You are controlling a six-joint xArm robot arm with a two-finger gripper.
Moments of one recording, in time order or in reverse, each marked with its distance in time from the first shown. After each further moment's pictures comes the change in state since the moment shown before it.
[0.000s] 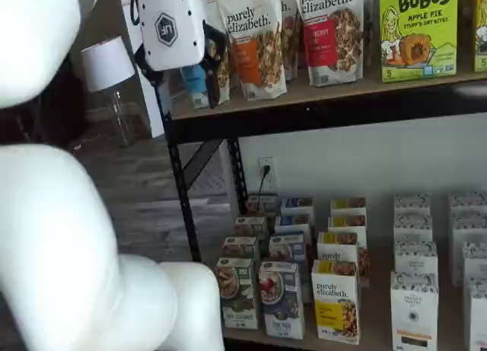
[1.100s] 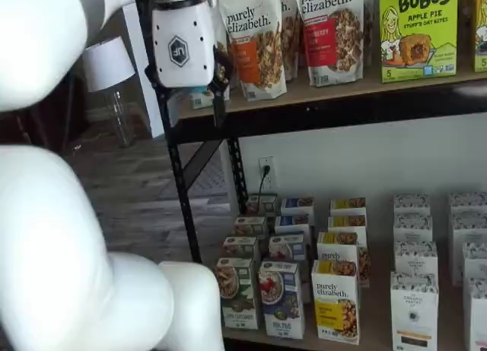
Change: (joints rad) arm -0.063 0.003 0.121 0.075 -0.139 -0.045
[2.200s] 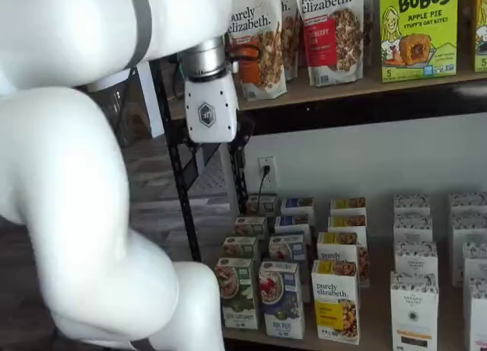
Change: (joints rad) arm 0.074 0.145 0.261 -0.029 -0.402 0.035
